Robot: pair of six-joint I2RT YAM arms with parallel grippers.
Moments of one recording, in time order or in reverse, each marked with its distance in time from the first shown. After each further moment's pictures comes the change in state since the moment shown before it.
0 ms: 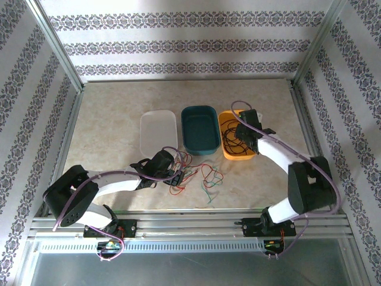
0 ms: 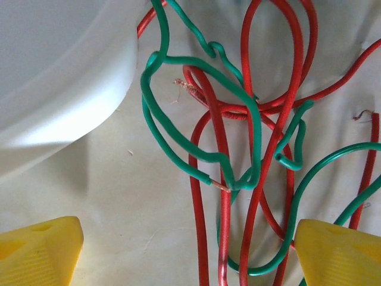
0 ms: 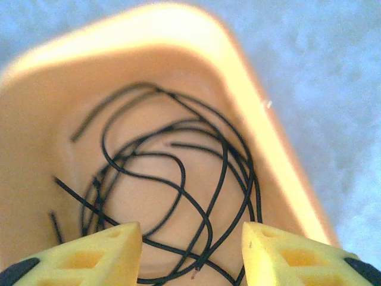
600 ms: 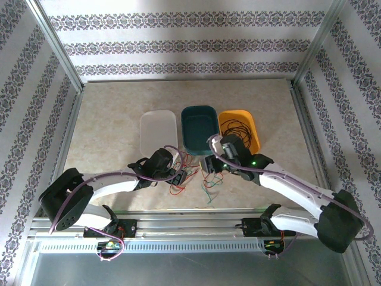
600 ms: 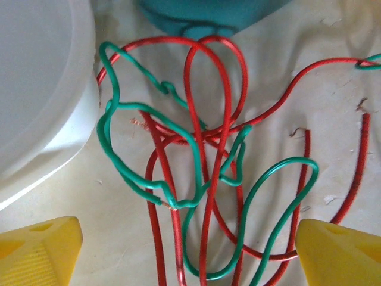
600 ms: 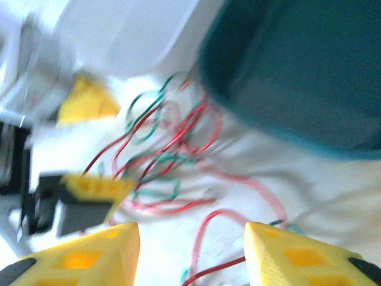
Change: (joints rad) left arm 0.000 -0.048 0.000 0.045 0.065 0.060; right arm 0.463 -0.324 -0.193 -0.056 -0.481 -0.202
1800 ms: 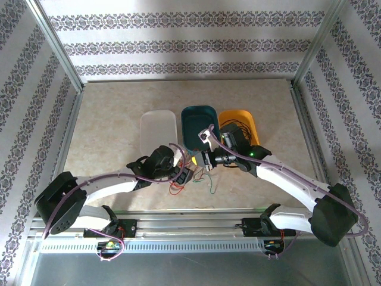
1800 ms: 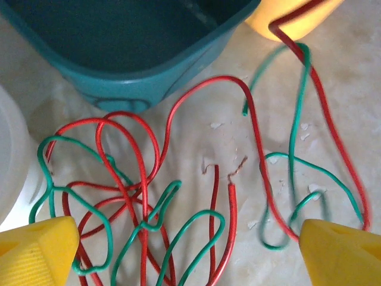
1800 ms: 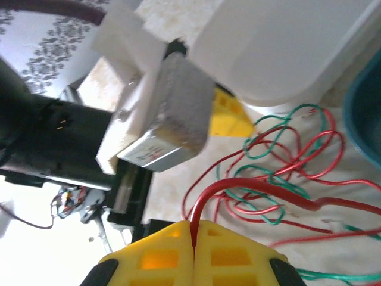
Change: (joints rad) left arm -0.033 -0.037 0.048 0.047 0.070 0.064; right arm -0.064 0.061 0.108 0.068 -0.393 0.002
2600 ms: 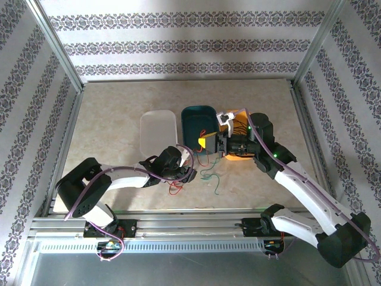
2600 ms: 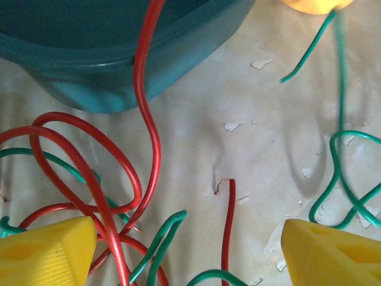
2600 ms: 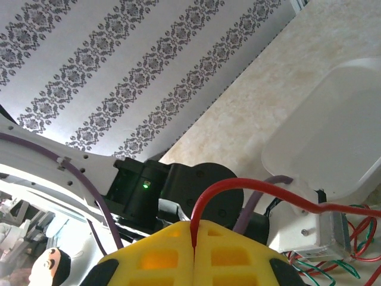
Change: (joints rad) left arm 0.000 0.220 0.022 0.148 -0.001 0.000; right arm -0.134 -0.202 0.081 0.104 -0.158 0.183
